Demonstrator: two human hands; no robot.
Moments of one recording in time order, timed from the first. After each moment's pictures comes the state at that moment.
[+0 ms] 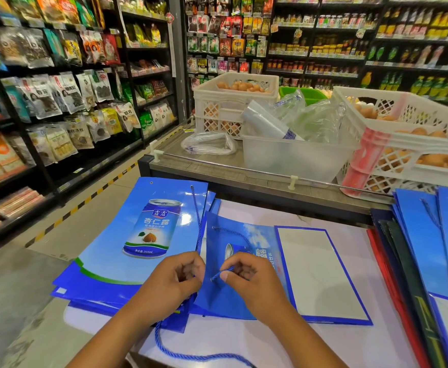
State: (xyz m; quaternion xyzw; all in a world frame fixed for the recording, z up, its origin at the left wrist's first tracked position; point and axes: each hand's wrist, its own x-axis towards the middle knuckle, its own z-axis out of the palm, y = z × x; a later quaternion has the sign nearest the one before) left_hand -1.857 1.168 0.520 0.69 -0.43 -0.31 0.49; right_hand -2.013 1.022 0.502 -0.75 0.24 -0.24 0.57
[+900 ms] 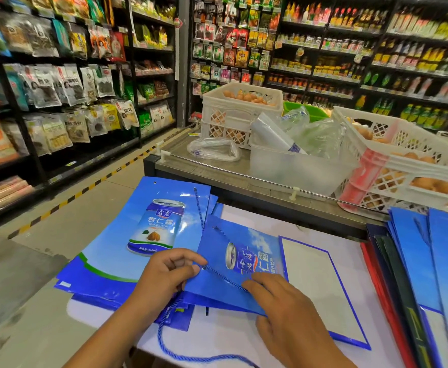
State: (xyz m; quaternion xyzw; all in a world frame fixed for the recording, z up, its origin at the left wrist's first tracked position) left_hand -1.849 1.174 0.512 0.61 -0.32 -0.30 0.66; right_hand -2.078 1.037 0.520 -0.97 0.14 -0.18 0.04
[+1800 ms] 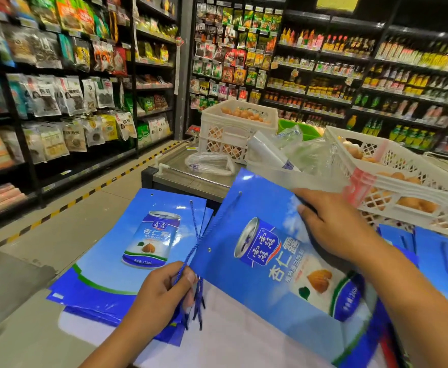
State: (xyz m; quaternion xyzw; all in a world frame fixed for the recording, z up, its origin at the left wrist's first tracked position) left_hand -1.857 1.176 0.505 0.64 -0.38 -0.24 0.62; right_hand -2.060 0.926 0.685 -0.95 0.23 -0.21 0.04
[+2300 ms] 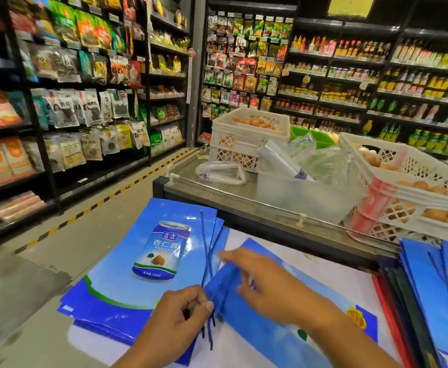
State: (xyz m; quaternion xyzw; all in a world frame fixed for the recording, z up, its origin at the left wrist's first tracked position) left_hand -1.861 1.178 0.502 0.67 -0.43 -0.20 0.56; right_hand -2.001 0.991 0.594 -0.97 0.10 -0.05 0.22
